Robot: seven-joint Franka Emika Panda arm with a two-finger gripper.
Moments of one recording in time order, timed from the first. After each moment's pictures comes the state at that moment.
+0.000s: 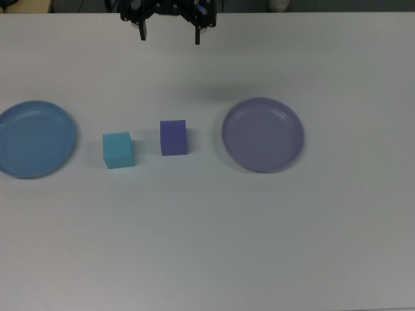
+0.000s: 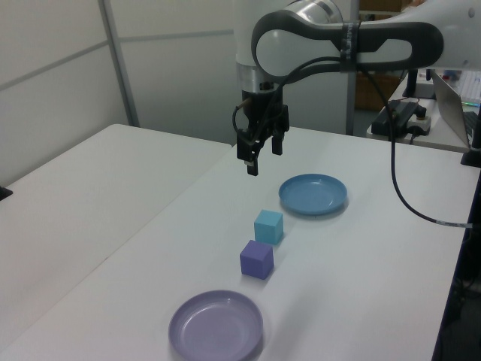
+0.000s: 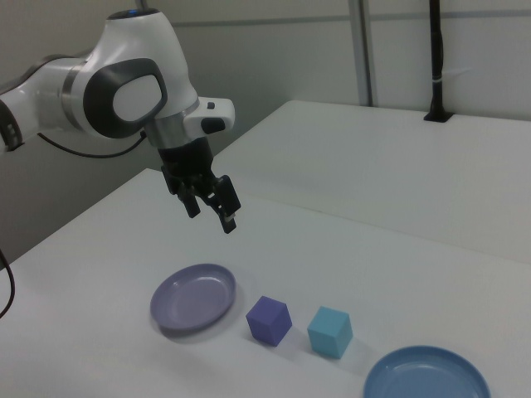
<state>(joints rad) 0.09 0.04 0.00 -1.58 -0.02 1.65 0.11</state>
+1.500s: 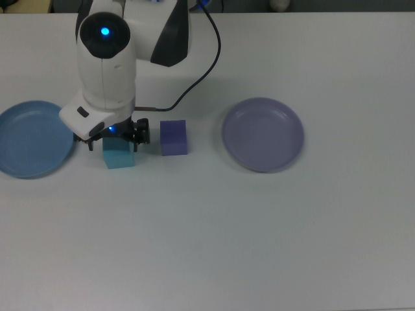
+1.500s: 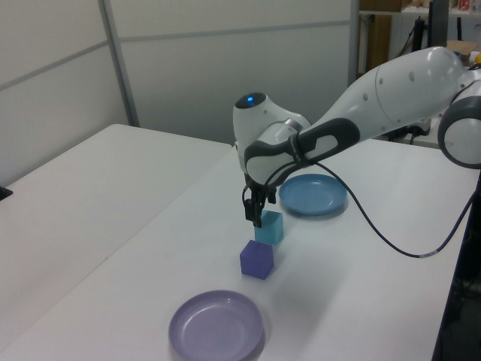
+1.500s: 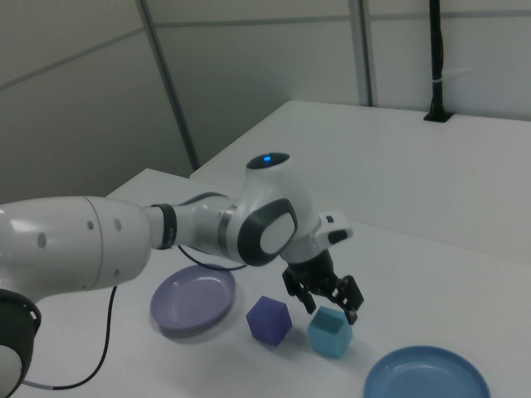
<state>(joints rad) -0.03 0.42 -0.05 -1.71 -0.17 2.20 -0.10</state>
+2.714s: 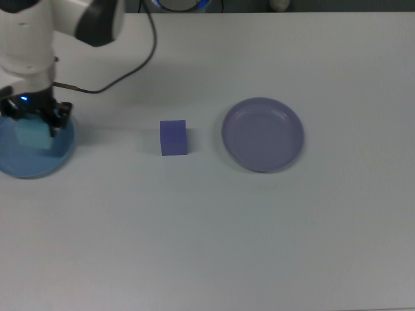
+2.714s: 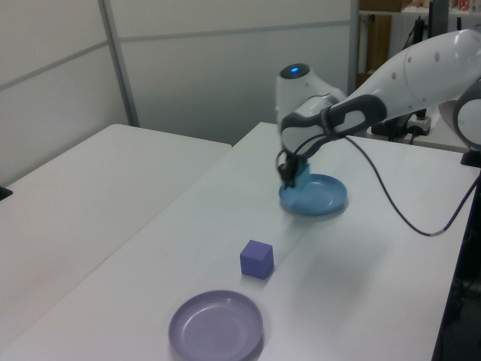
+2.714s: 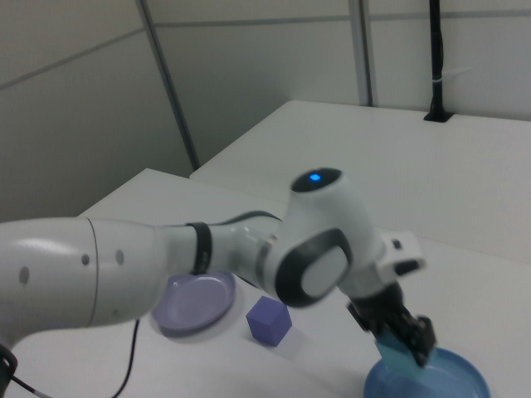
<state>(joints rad) -0.26 0.35 -0.07 -1.75 -0.22 2.29 -0.15</state>
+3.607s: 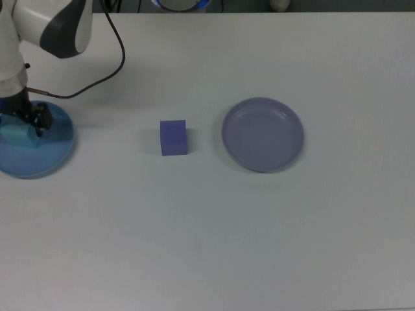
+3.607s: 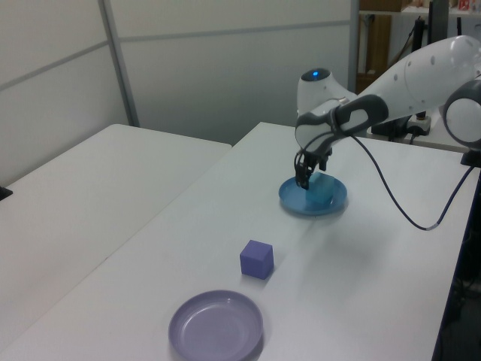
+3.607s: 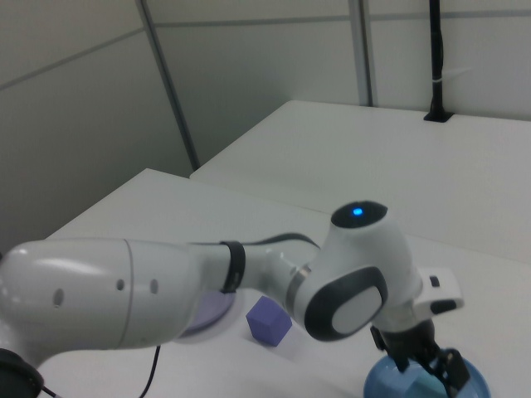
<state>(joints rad) -0.35 0.42 -0.05 -1.72 -0.15 2.31 -0.19</state>
